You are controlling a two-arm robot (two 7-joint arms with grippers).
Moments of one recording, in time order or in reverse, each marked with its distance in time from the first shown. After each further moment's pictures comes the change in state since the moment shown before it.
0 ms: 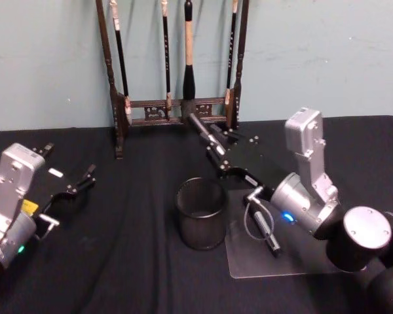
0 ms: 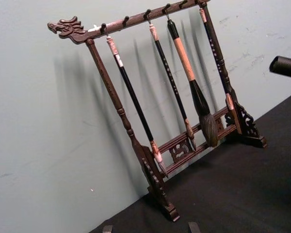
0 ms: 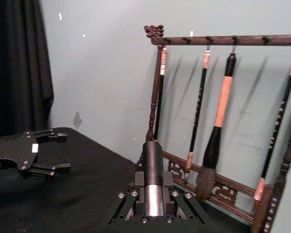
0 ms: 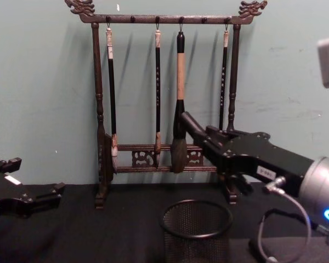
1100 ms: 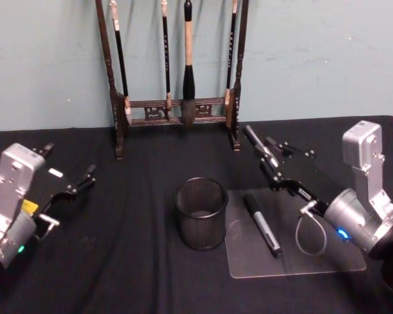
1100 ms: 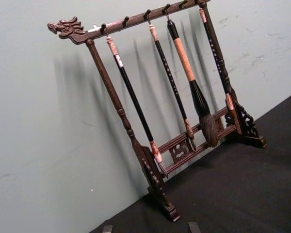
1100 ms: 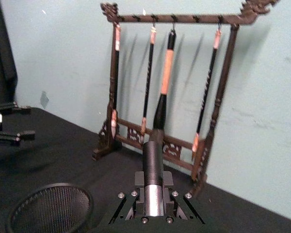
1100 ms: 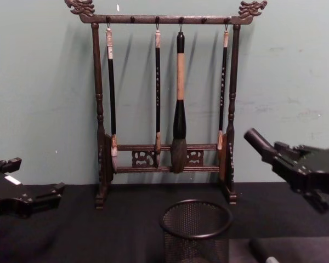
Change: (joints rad) left arm 0.000 0.000 0.000 0.000 0.000 0.000 0.000; right arm -0.158 0.116 0.120 -0.154 0.005 0.077 -0.047
